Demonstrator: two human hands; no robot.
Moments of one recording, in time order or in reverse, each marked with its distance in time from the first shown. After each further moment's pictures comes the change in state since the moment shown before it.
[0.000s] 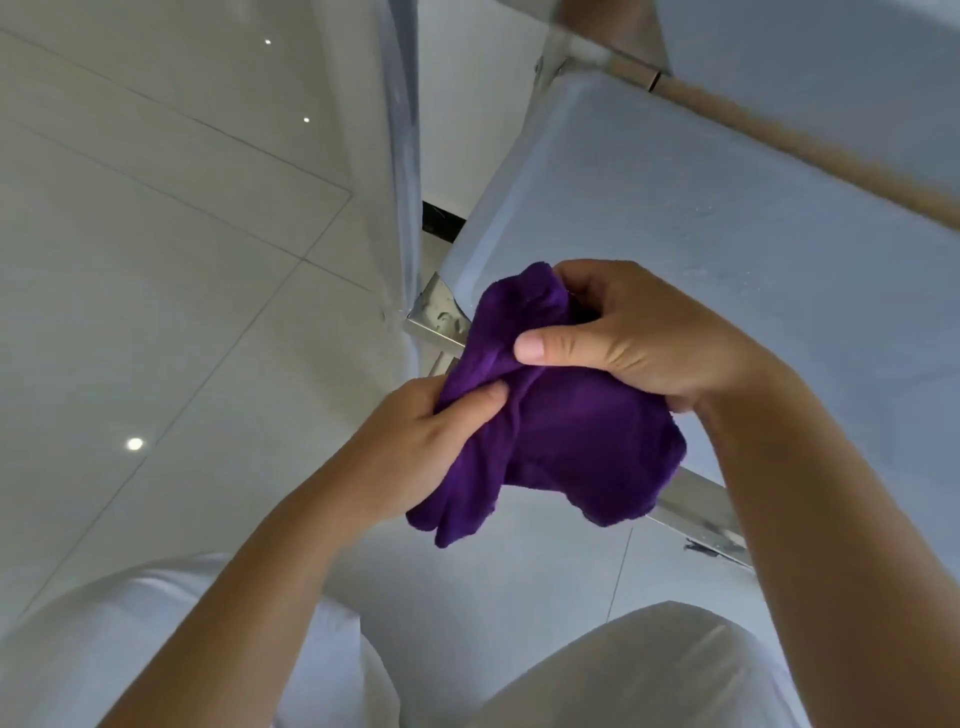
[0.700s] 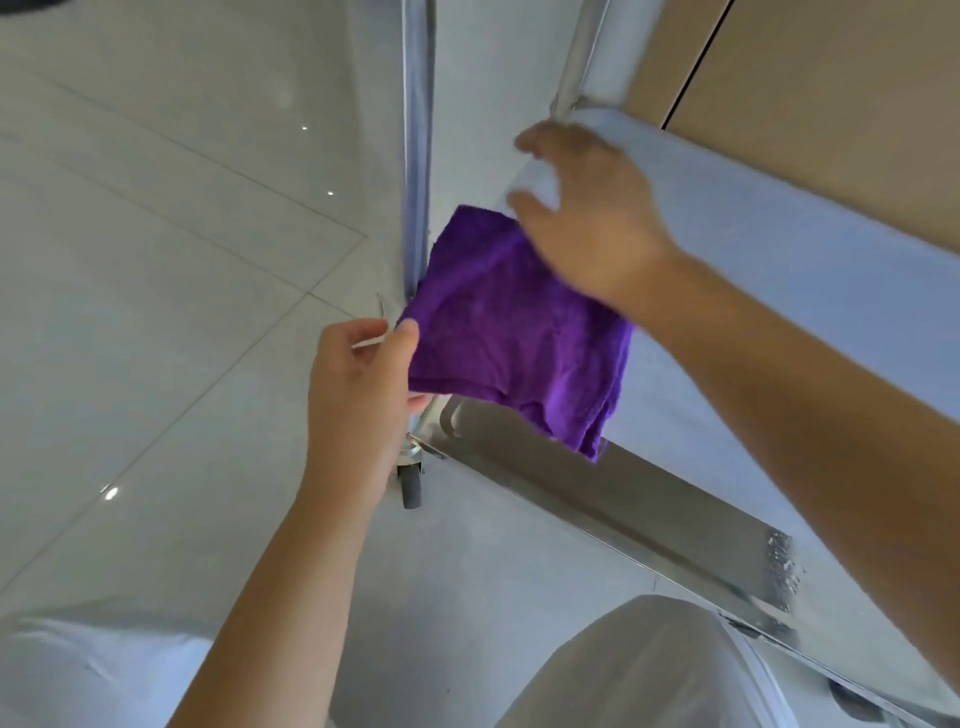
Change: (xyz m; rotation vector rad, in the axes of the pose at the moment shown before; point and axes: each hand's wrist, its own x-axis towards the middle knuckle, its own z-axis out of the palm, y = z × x) left_hand 0.049 -0.051 0.007 -0.415 0.738 0.117; right_hand 0.087 0.013 0.000 -0.898 0.626 -0.421
